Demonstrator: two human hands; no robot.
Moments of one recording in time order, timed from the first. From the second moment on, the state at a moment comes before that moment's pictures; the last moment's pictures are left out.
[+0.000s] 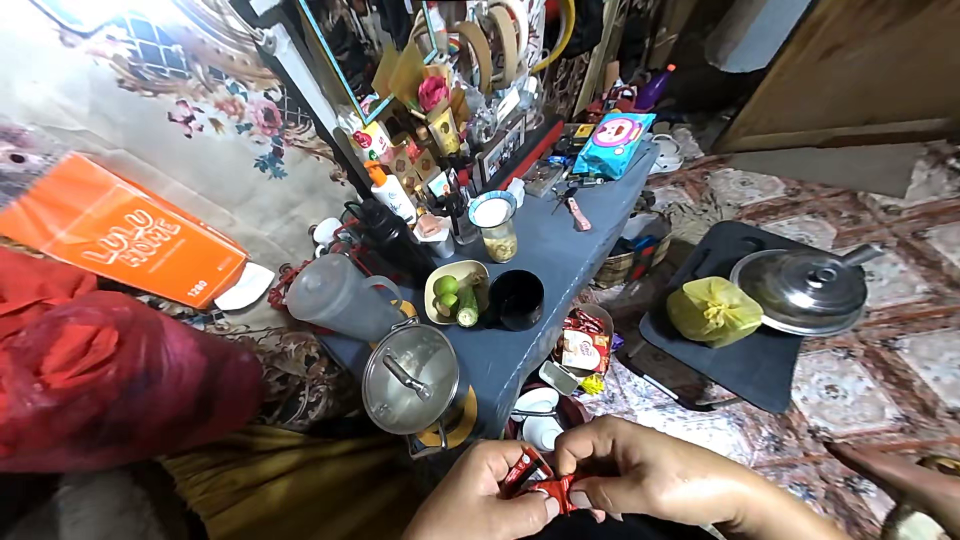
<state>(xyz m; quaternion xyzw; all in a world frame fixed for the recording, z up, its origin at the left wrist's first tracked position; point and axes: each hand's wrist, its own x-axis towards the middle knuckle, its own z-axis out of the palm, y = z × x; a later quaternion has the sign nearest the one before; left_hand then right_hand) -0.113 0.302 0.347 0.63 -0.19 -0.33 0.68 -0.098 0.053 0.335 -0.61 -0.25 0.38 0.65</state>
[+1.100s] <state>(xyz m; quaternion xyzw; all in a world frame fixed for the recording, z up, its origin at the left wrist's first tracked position) -0.139 0.280 0.321 0.74 -0.02 -0.39 0.54 -0.161 0.084 0.325 -0.89 -0.23 0.13 0.36</state>
